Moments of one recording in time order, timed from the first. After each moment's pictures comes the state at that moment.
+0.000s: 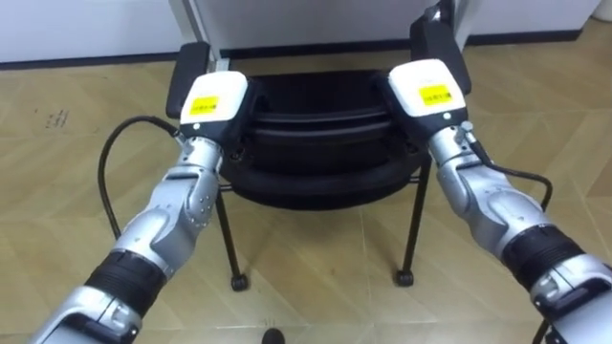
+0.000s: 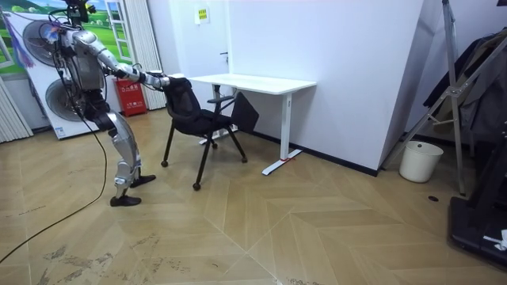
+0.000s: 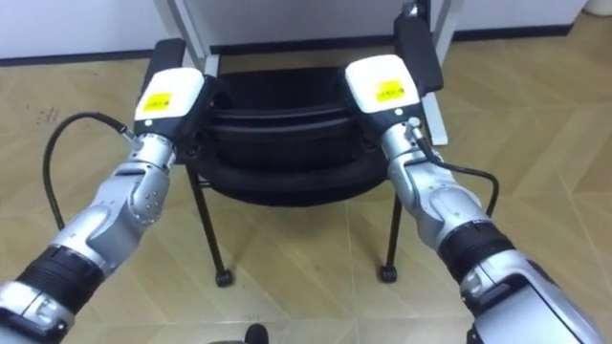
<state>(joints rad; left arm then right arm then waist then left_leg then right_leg) -0.50 0.31 -0.40 0.57 0.73 0.03 0.28 -0.63 -0.42 0.54 0.79 -0.86 -0.02 -0.41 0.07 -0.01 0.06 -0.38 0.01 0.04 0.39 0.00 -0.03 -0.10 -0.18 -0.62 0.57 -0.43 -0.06</state>
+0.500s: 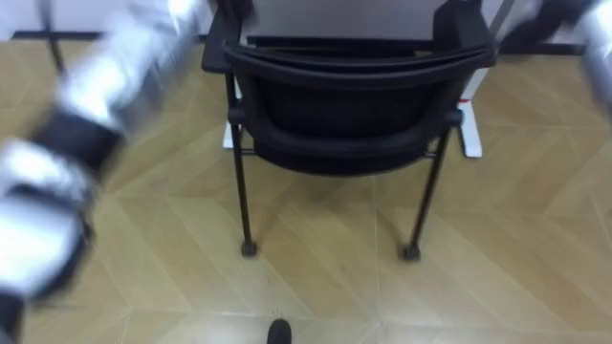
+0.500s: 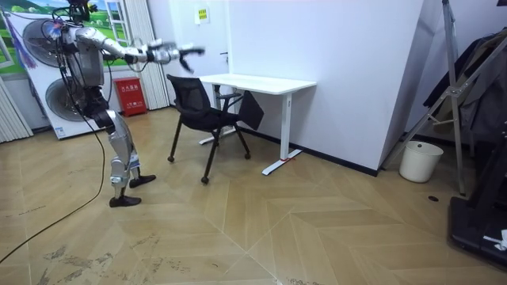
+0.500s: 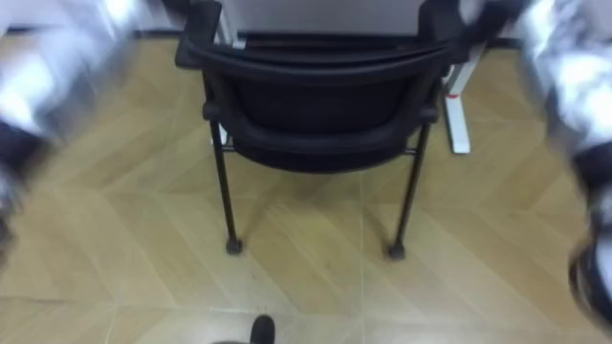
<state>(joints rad) -1.38 0.70 -0.44 0.70 0.64 -0.06 0.32 -1.21 -0.93 0.44 0.69 -0.67 -0.04 -0.33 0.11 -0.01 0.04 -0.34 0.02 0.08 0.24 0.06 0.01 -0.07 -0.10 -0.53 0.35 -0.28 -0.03</state>
